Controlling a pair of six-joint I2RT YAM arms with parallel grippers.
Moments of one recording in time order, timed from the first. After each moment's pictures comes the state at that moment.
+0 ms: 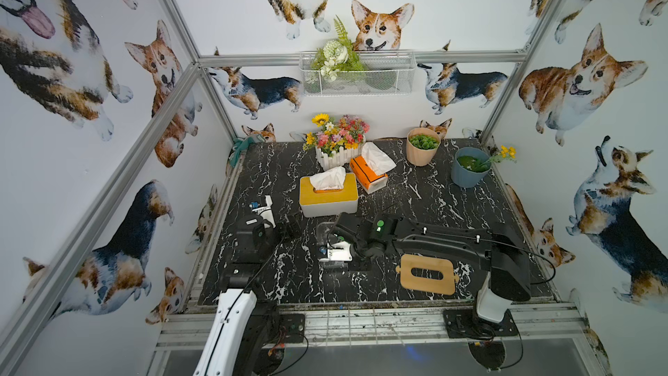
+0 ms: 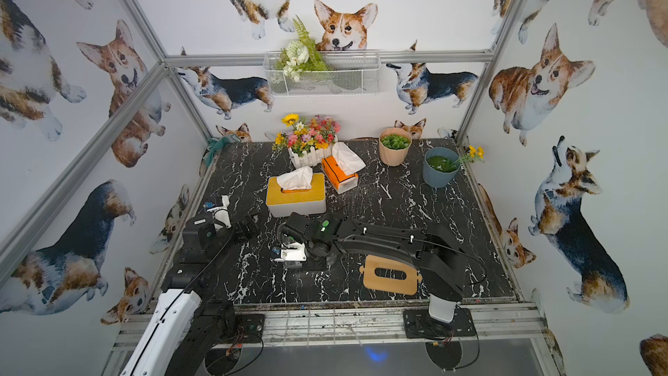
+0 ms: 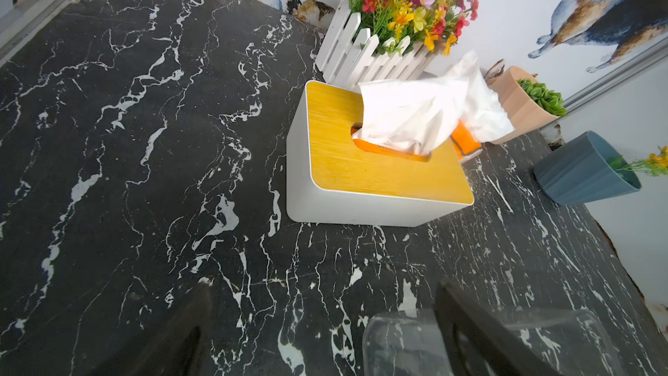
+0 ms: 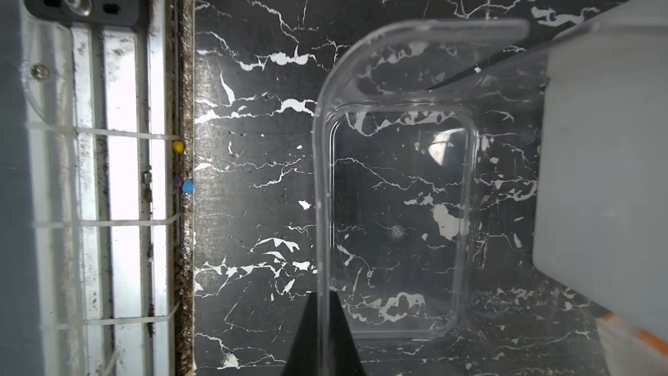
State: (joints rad) left arm -0.01 0.63 0.48 -0.34 0.21 -0.37; right arm 1.14 1.76 1.41 -0.84 -0.02 -0.48
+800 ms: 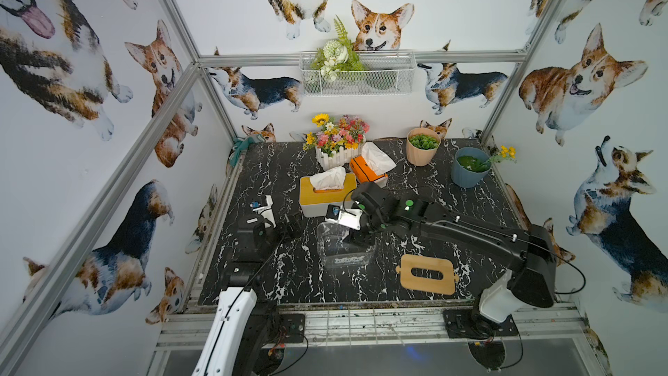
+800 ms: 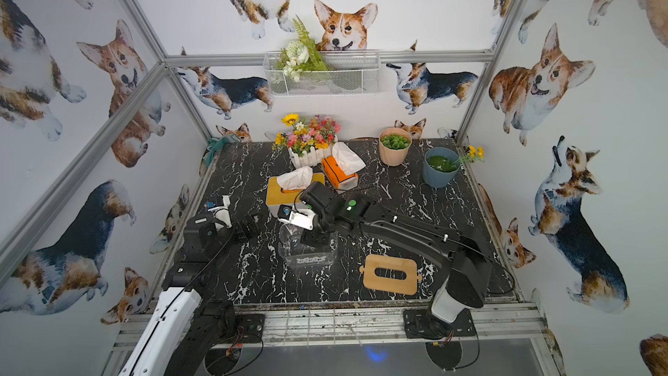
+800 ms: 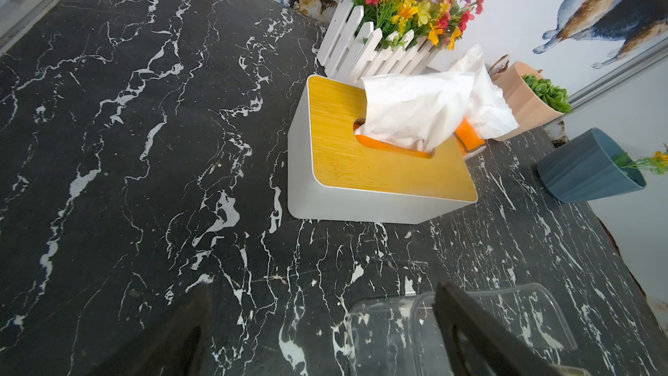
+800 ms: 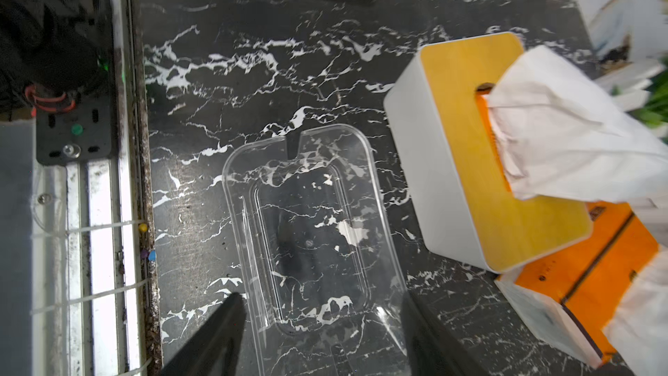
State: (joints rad) left arm -0.01 0.64 0.48 -0.34 0.21 -0.37; right arm 0.97 1.54 1.39 -0.70 -0.08 -0.36
